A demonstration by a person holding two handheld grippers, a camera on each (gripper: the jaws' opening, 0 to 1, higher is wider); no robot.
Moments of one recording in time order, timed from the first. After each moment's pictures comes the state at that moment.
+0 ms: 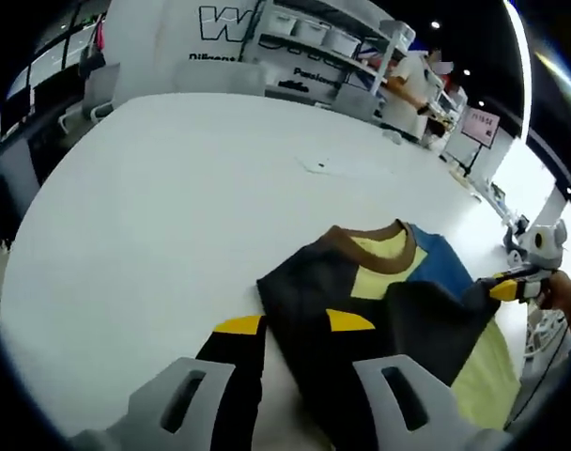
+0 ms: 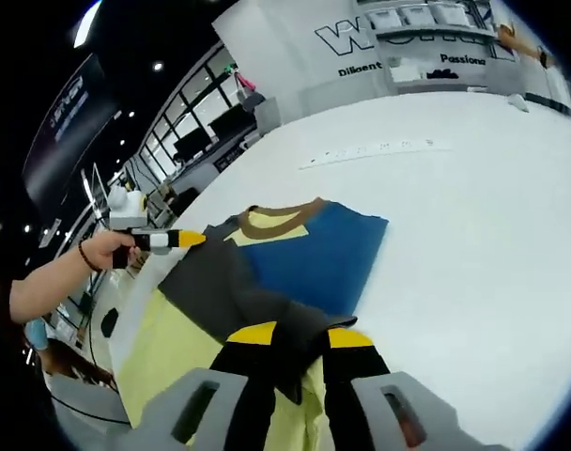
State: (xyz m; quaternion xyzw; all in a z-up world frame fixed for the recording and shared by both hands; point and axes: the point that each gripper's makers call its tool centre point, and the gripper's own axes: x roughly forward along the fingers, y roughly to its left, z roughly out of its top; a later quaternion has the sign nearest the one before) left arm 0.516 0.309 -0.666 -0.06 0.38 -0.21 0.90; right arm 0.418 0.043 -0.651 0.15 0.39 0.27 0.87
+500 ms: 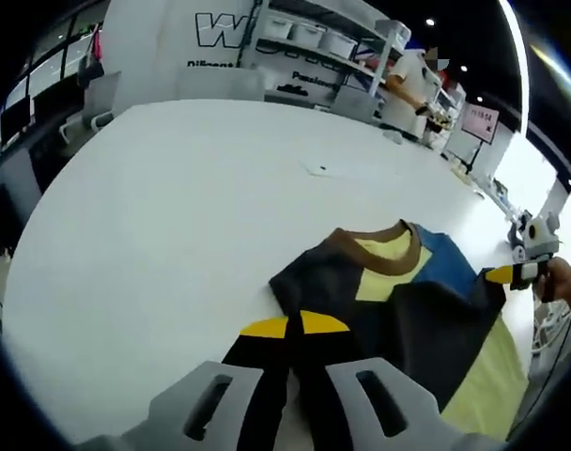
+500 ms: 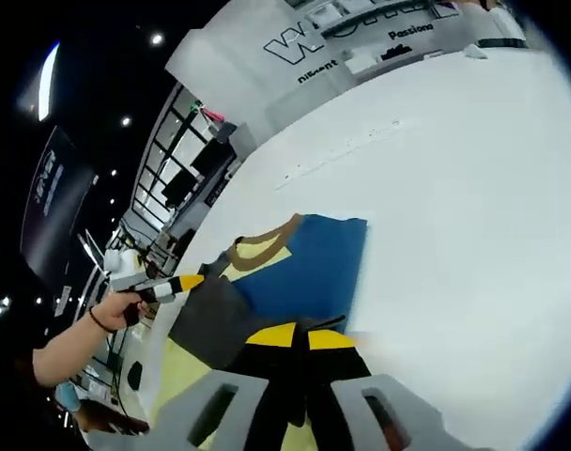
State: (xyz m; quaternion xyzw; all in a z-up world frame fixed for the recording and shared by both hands) left arm 0.518 0.311 -0.665 -0.05 0.37 -0.21 0.90; right arm 0.440 0.040 -0.655 0.25 0.38 0.23 0.86
